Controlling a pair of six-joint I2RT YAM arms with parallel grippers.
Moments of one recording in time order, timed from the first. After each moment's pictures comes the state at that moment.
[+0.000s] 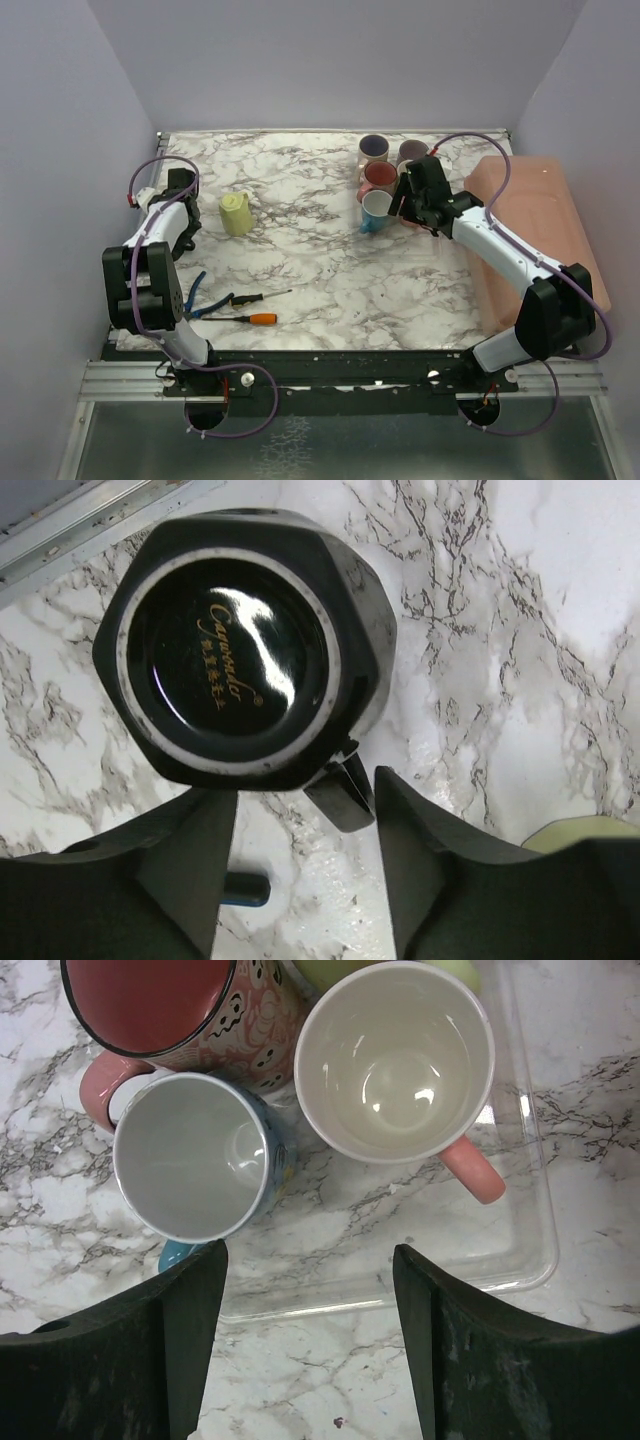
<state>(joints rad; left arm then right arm) 0.11 1.64 1.11 -0.66 -0.55 -0.88 0.43 1.49 1.17 -0.49 0.30 0.60</state>
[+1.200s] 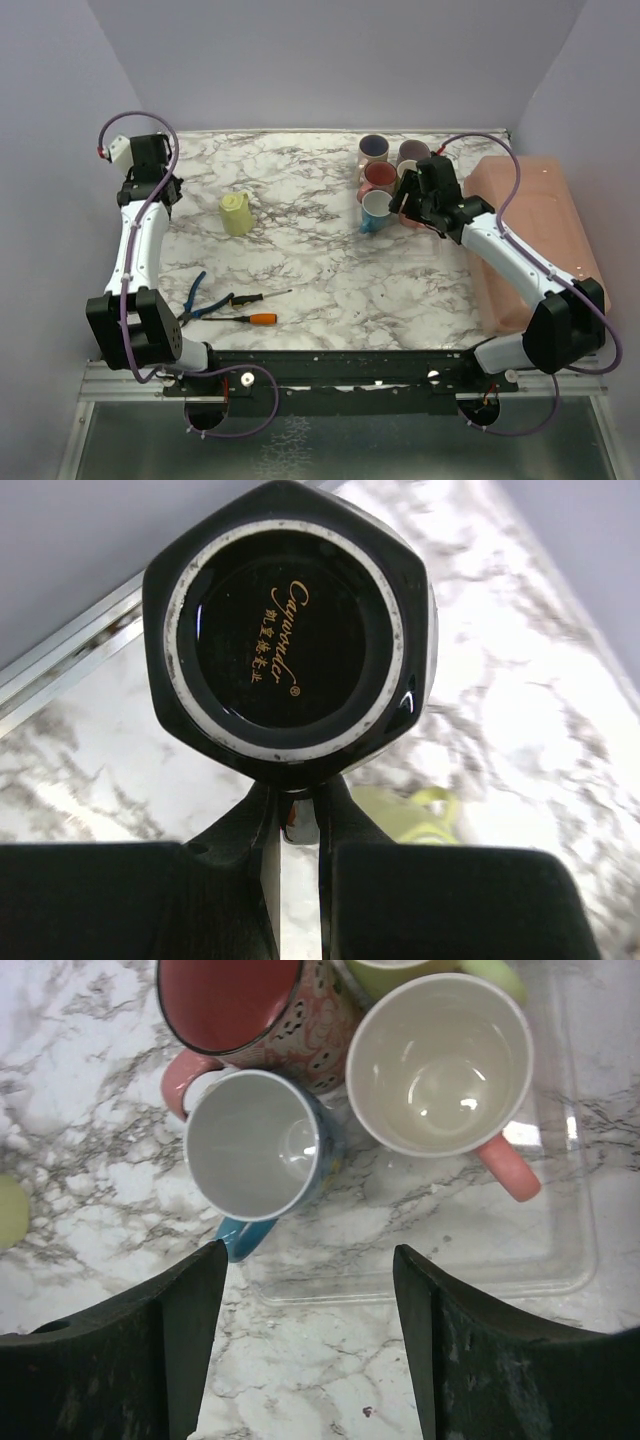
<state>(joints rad) 0.16 1.44 1.27 -0.56 -0.38 -0.67 0.41 1.42 1.14 -0.47 0.23 0.61</state>
